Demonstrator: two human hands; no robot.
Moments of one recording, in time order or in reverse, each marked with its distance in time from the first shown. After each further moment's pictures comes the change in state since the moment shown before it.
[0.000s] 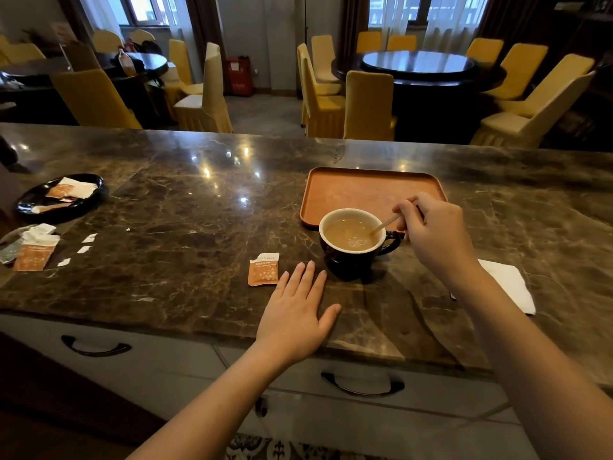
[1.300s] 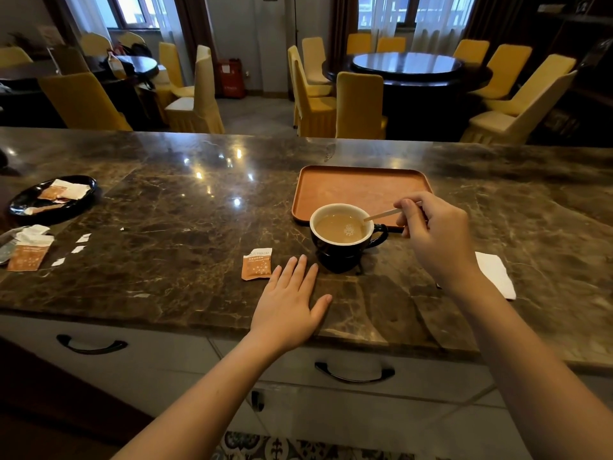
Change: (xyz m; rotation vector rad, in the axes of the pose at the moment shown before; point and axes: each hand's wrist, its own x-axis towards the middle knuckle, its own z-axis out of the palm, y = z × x) left_hand 0.001 -0.003 0.001 -0.004 -0.019 0.012; right_hand -0.024 -0.001 -0.019 -0.007 0.088 -0.090
